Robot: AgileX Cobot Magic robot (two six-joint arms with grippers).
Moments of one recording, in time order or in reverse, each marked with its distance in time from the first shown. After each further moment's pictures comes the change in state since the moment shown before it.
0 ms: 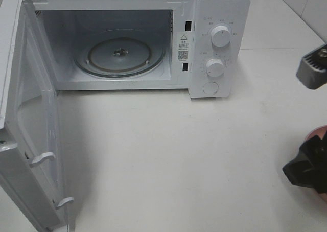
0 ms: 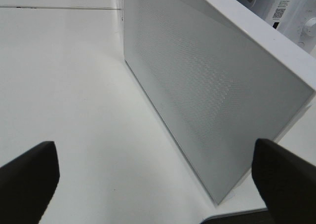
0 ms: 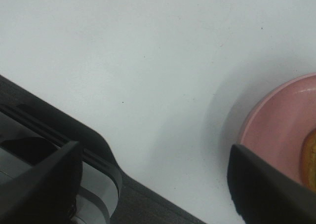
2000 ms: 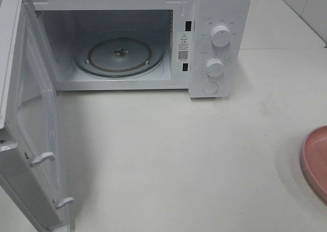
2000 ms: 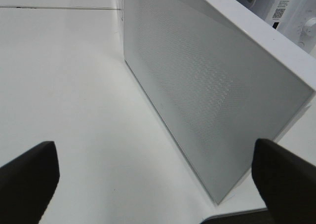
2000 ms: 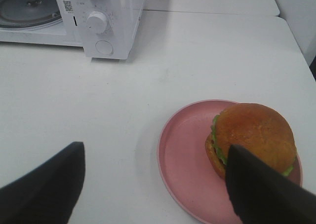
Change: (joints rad) left arm 0.000 0.000 0.000 0.000 0.000 0.000; right arm -0.558 -0.954 0.142 0.123 0.130 -0.144
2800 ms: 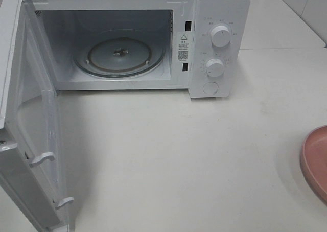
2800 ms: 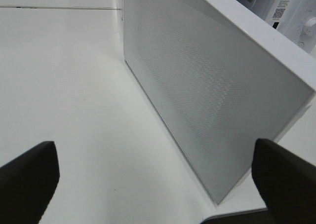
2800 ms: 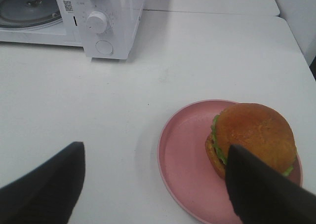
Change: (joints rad) left arm 0.000 0.000 0.000 0.000 0.000 0.000; right arm 0.000 0.000 0.000 0.000 0.000 0.000
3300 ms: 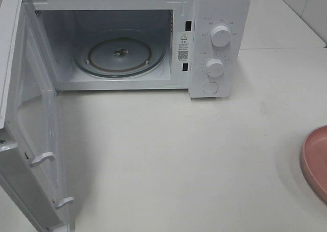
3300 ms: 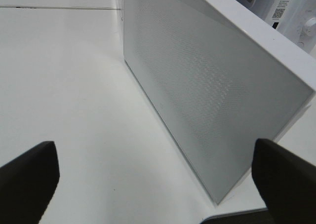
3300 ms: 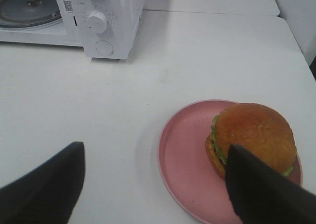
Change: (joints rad) left arm 0.000 0.000 0.000 0.000 0.000 0.000; right arm 0.000 0.000 0.000 0.000 0.000 0.000
